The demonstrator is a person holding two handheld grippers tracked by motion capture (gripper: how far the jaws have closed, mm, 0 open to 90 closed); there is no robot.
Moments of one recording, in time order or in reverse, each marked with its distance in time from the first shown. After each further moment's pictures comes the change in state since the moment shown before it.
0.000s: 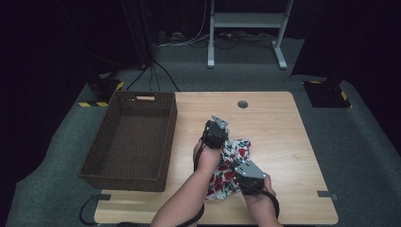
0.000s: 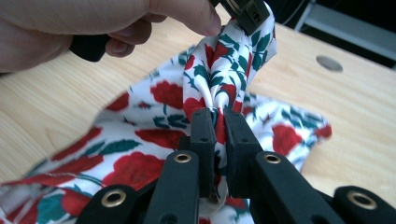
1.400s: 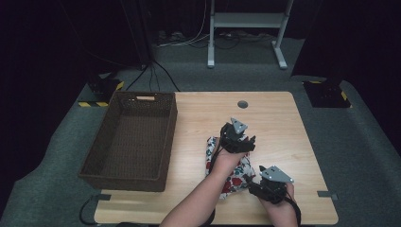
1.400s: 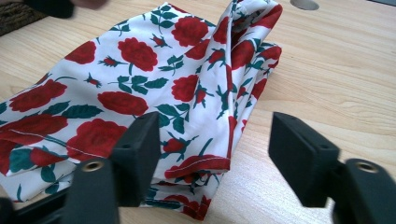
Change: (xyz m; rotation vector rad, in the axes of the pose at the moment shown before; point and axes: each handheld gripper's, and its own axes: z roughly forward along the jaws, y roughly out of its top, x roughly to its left) left arm -0.047 0.016 -0.008 -0.139 -0.188 -0.009; right arm -0.047 -0.045 -0.024 0.067 0.012 0.138
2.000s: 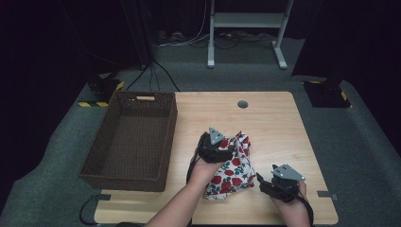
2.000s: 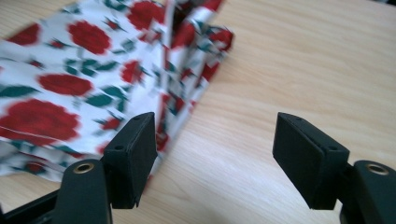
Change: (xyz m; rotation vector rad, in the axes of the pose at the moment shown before) left arm 0.034 -0.047 -0.049 0.026 -0.005 0.005; right arm -0.031 -0.005 -0.011 0.044 -0.074 -0.002
